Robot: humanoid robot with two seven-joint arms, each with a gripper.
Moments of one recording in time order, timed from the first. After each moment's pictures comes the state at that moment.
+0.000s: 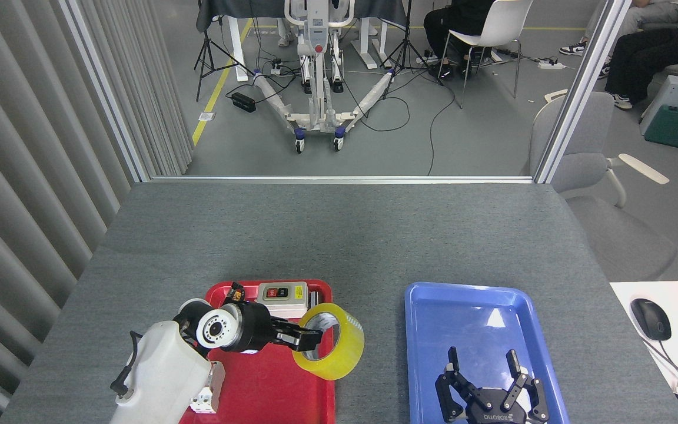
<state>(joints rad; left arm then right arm) -0.52 0.11 -0.31 -1.18 -0.69 -0.47 -1.07 0.20 0.04 0.10 -1.62 1.47 0.11 -0.21</state>
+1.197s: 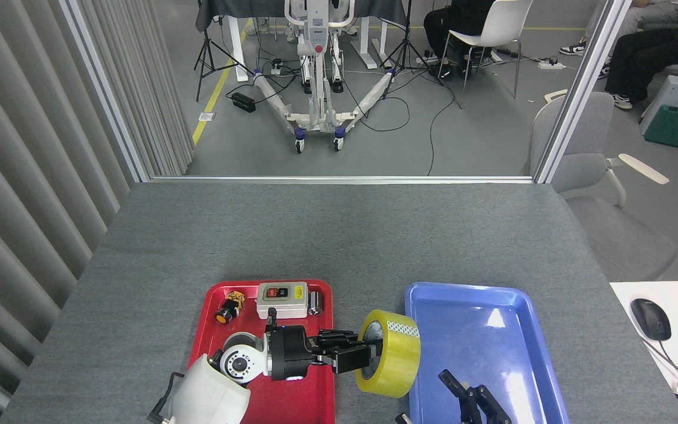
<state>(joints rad) -0.45 -0.04 -0.26 -1.07 -0.42 -0.79 -0.97 0.27 0.03 -0.03 -1.66 1.54 -0.79 -0.41</state>
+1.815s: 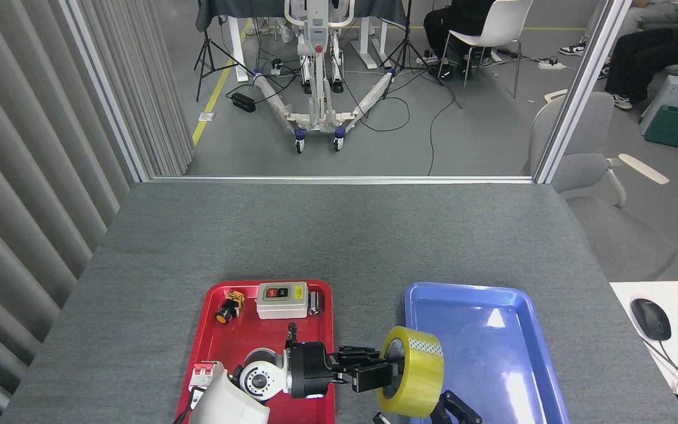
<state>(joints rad) -0.40 -0.10 -0.30 -1.08 -0.42 -0.79 -0.95 0.27 0.05 0.03 -1.65 1.56 -0.79 -0.38</state>
